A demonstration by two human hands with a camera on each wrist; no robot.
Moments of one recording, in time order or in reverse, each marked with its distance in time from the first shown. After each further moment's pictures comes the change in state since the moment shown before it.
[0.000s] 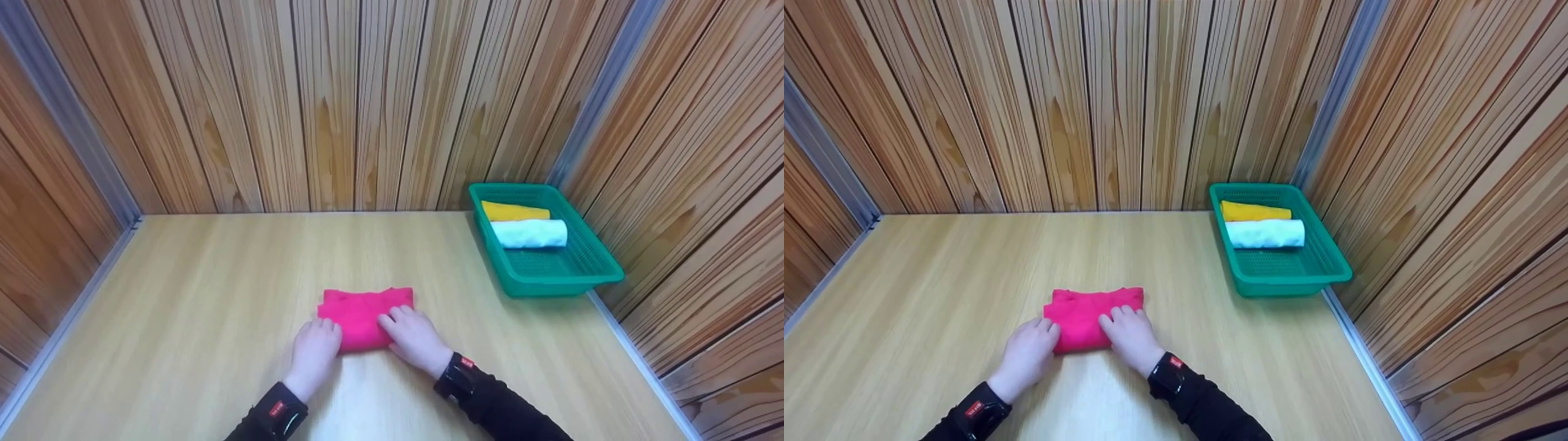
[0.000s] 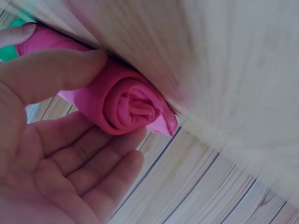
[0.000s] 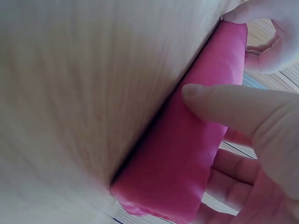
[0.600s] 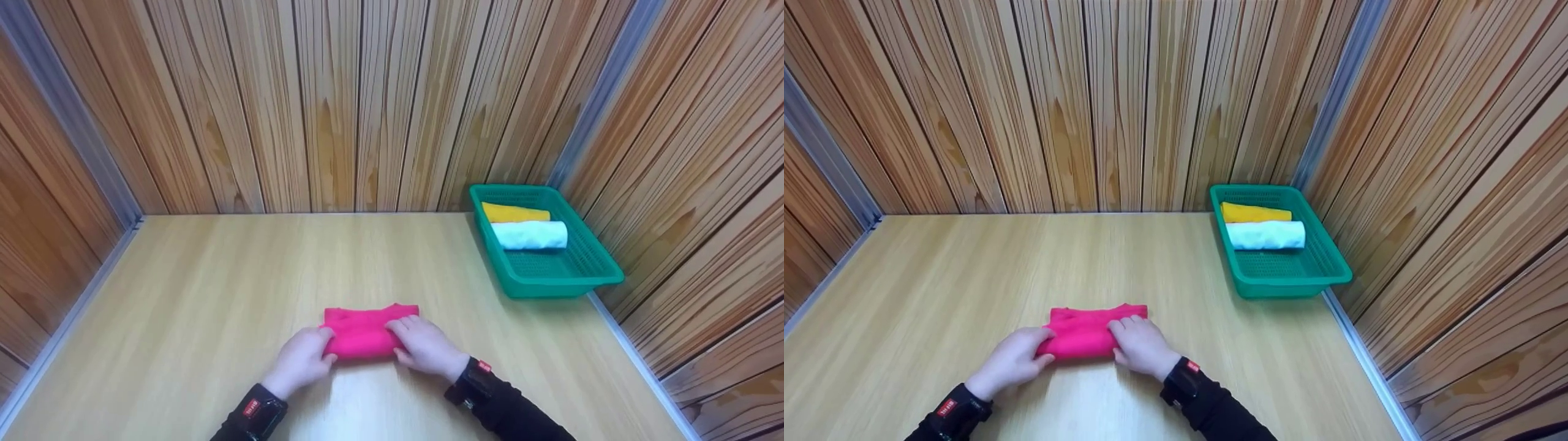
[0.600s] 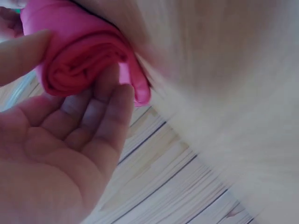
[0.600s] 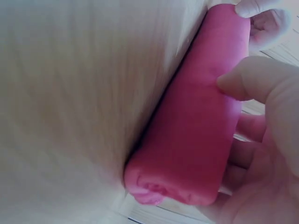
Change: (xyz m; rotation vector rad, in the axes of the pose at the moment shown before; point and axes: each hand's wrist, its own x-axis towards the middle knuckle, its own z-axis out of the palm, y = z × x) left_hand -0.012 -0.026 -0.010 -0.605 -0.095 -0.001; right_hand -0.020 0.012 -0.007 0.193 -0.063 -0.061
